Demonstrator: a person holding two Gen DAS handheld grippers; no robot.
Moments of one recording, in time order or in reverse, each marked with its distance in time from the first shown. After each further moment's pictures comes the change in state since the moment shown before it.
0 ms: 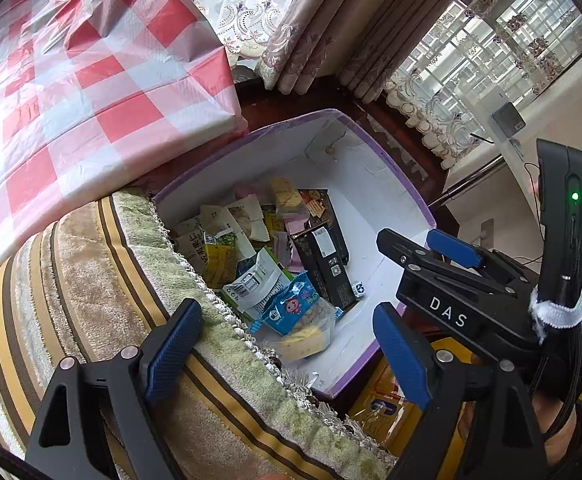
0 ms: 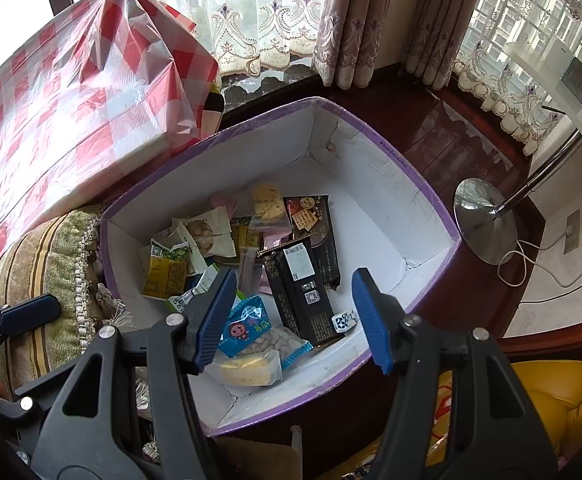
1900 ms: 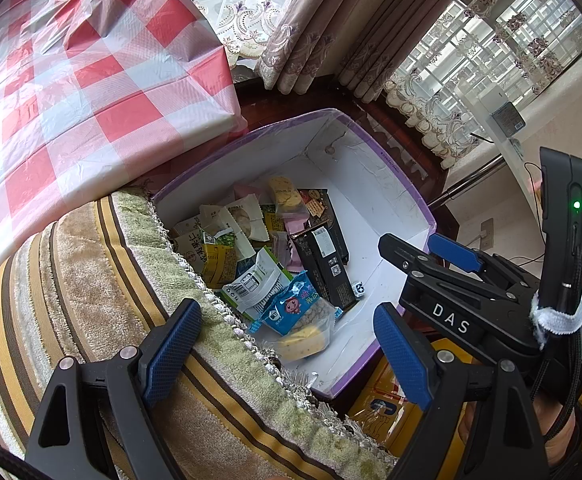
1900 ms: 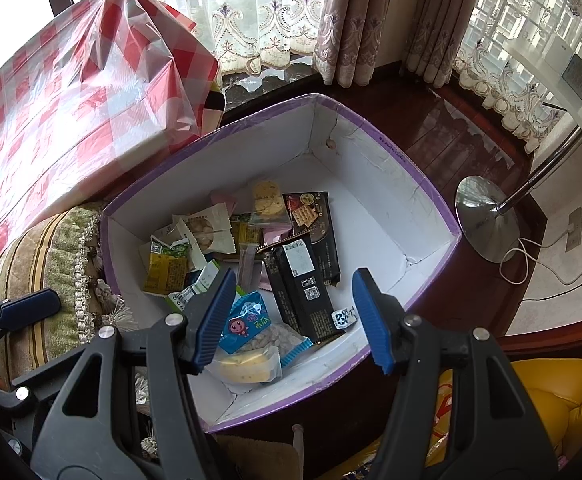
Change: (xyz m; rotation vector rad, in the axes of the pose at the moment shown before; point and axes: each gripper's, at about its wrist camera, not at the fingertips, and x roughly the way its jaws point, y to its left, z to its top) left arm 0.001 0.000 0.000 -0.001 0.000 -0.001; right arm 0.000 -0.003 -0.002 0.000 0.002 0.011
